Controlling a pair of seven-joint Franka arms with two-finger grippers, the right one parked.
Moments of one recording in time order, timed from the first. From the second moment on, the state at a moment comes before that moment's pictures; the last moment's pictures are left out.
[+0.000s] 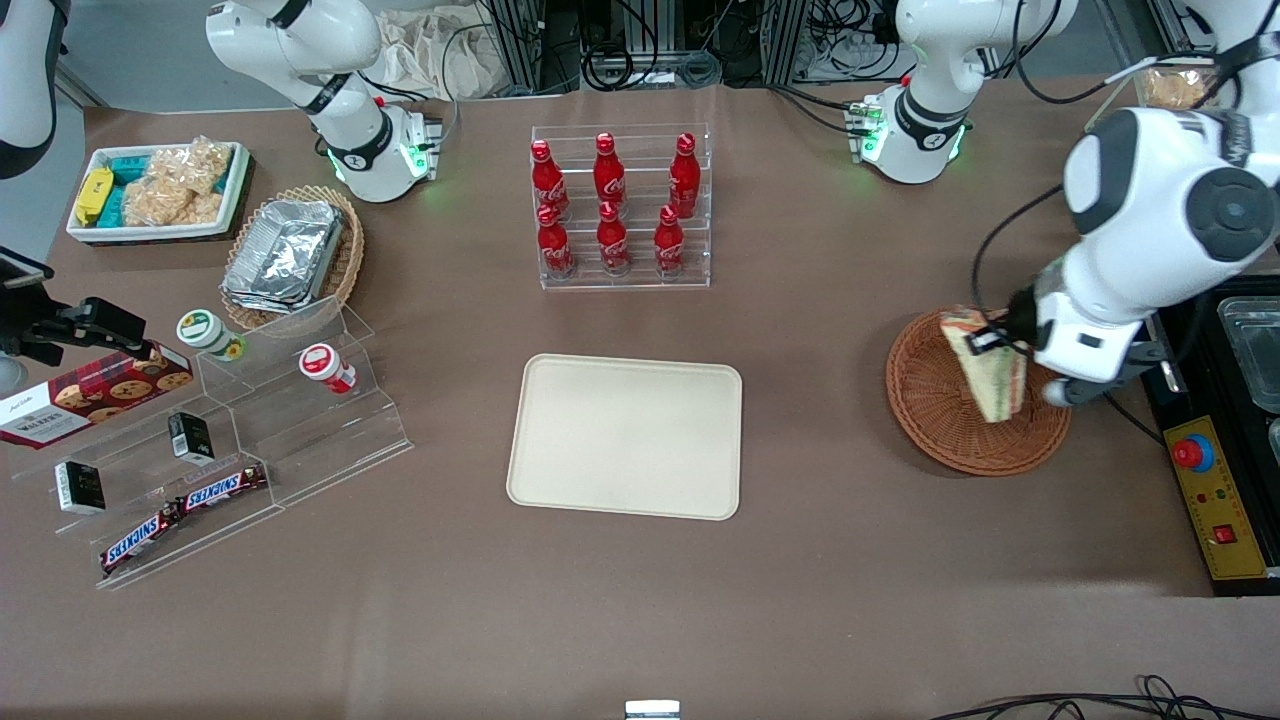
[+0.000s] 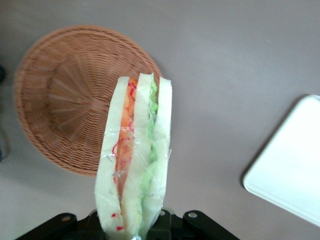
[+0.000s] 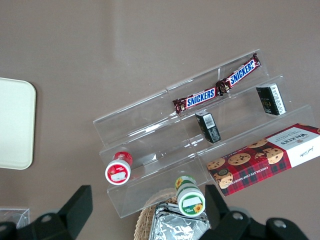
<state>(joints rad) 0.02 0.04 -0.21 -1.93 -0.06 1.90 -0.55</state>
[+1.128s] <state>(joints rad) -0.04 0.24 -0.58 -1.92 -0.04 2.25 -0.56</state>
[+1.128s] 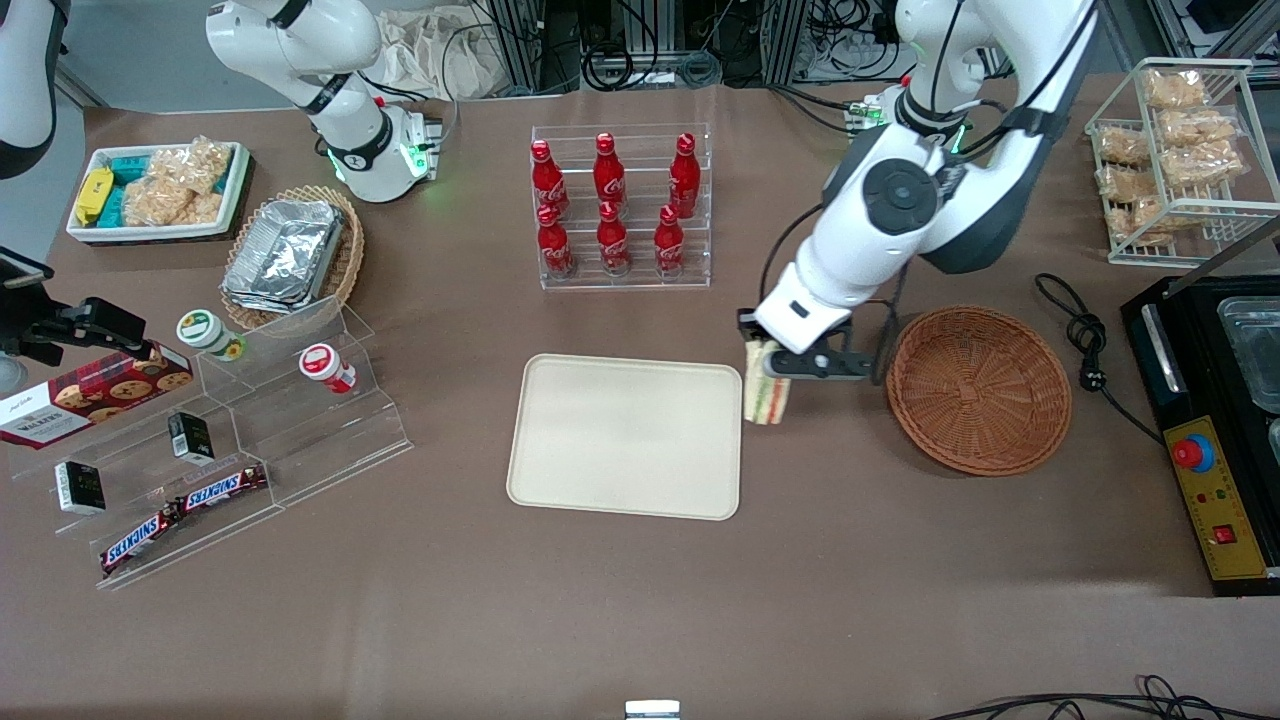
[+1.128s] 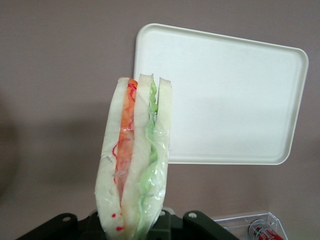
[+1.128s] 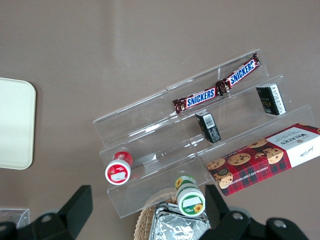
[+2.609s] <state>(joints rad) -0.14 0.72 -0.57 -1.74 0.56 2.44 -0.94</state>
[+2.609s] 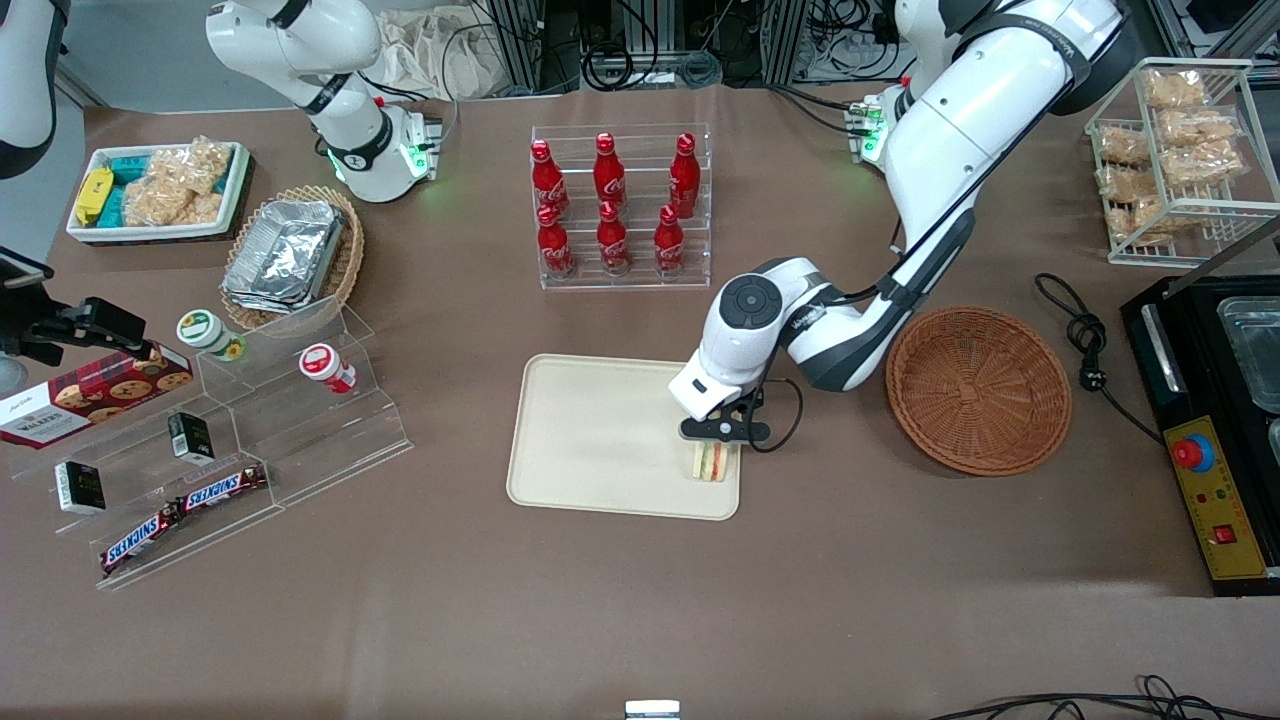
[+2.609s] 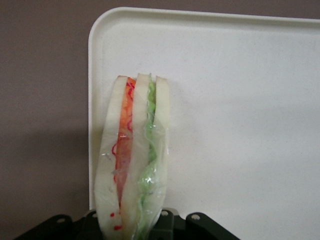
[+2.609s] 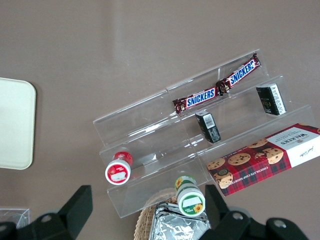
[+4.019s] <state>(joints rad) 0.05 0.42 -0.57 -1.46 0.18 1.92 -0.75</state>
